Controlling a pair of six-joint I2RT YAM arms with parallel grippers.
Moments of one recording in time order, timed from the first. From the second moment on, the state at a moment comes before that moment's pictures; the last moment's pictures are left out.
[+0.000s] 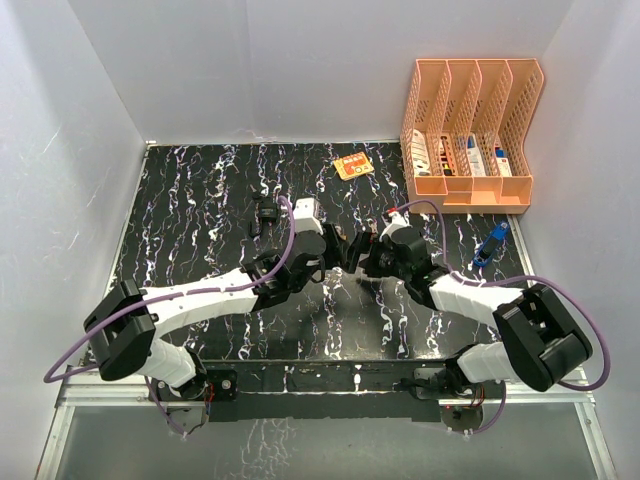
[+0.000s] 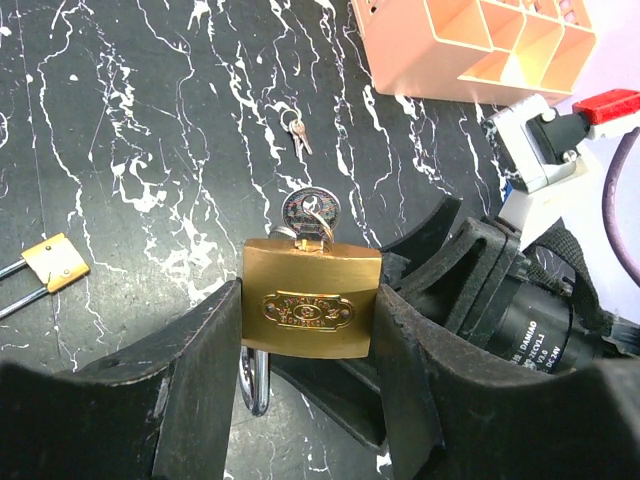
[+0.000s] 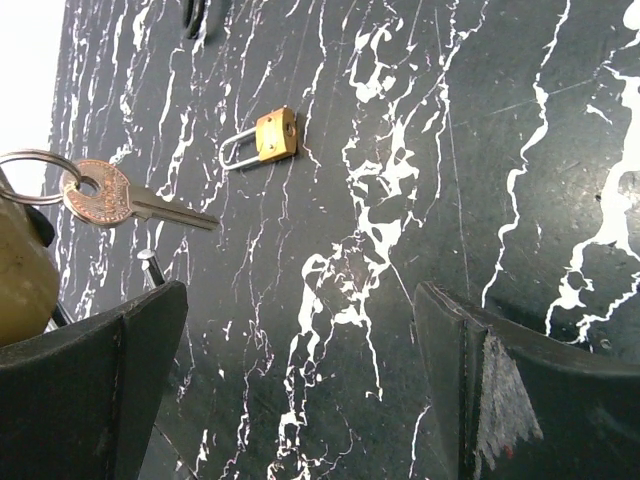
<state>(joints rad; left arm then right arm) -1.02 1.43 0.89 0.11 -0.51 -0.73 0.52 1.33 0.50 0.36 -0.23 0.68</state>
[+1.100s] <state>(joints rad) -0.80 1.20 0.75 -0.31 -0.64 -0.64 0.51 0.89 0.46 0.15 0.04 0.57</state>
